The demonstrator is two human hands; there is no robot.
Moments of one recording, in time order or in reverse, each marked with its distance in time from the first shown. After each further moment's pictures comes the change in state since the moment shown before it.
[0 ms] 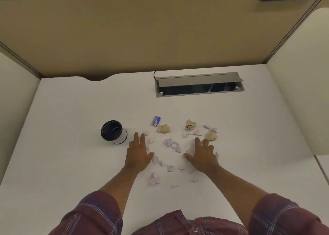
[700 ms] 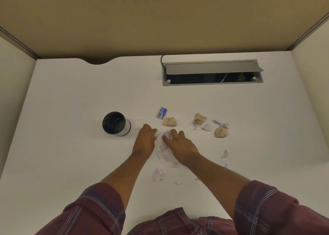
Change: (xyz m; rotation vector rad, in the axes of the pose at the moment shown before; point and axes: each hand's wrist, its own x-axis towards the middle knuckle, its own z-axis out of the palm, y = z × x) left_hand 0.045 0.001 0.007 -0.208 0.056 0.073; right_hand 0.034 -0.093 0.022 -0.358 -0.105 -0.548
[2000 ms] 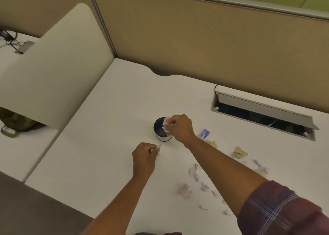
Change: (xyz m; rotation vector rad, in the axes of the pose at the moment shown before) left_hand -0.107 -0.075 -0.067 -0.664 0.606 -0.382; right_hand 0.084 -0.147 -0.139 1.072 0.192 0.035
